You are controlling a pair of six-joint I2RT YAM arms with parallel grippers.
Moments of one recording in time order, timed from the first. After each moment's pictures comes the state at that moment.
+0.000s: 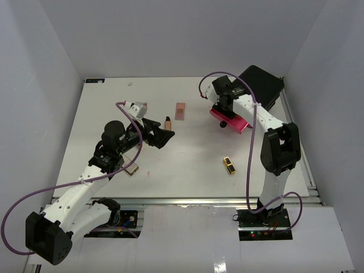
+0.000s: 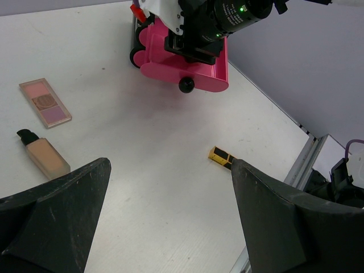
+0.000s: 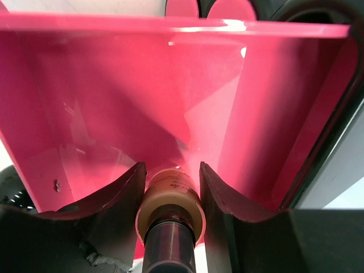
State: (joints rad) left arm -0.47 0.92 0.71 0.16 0.40 -0.32; right arm 0.44 1.90 1.65 -0.82 0.38 -0.67
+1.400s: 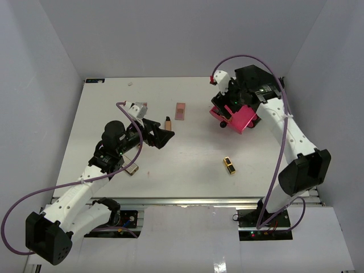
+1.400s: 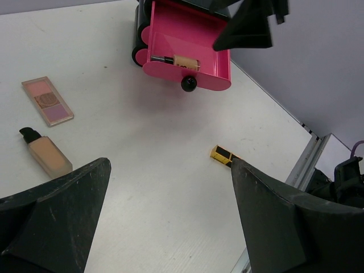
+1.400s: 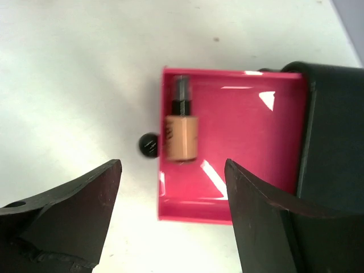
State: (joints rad) left arm -0.47 0.92 0.71 0.15 0.40 -0.31; right arm 0.39 1.63 1.67 -0.87 -0.13 -0.56
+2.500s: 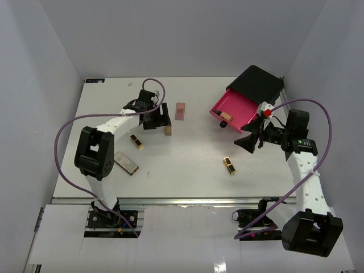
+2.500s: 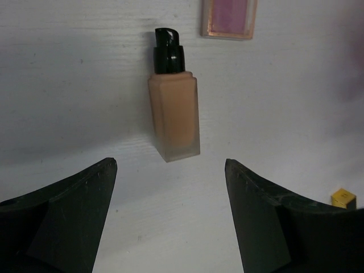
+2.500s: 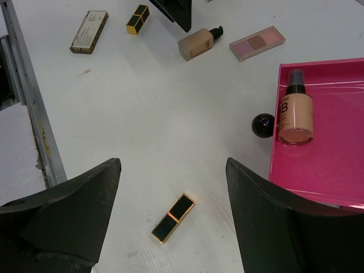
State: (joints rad) left arm -0.36 1.81 1.31 -0.38 0.15 -0.44; right arm -0.12 1.01 0.87 -0.53 -1.18 -0.55
